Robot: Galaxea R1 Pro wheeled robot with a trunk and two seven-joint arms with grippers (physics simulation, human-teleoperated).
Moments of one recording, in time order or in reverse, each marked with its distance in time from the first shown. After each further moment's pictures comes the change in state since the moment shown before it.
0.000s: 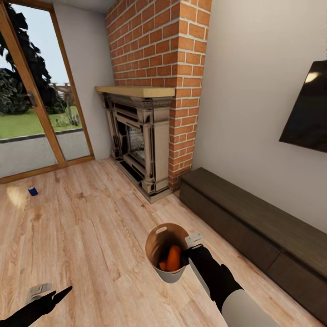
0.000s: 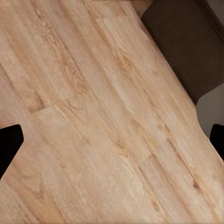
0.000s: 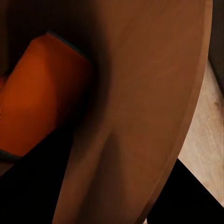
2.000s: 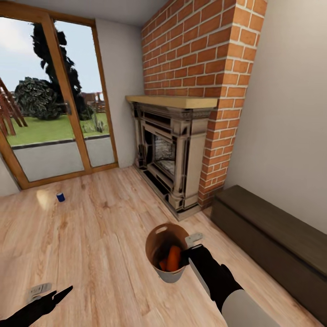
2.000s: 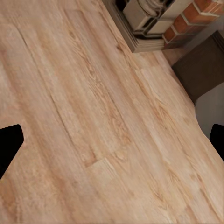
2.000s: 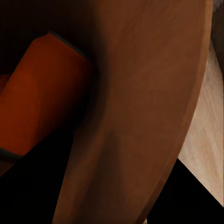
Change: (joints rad) left arm 0.000 -0.001 -0.001 0.000 0.000 0.000 -0.003; right arm 0.000 0.000 0.000 0.000 -0.003 0.000 0.000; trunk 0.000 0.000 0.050
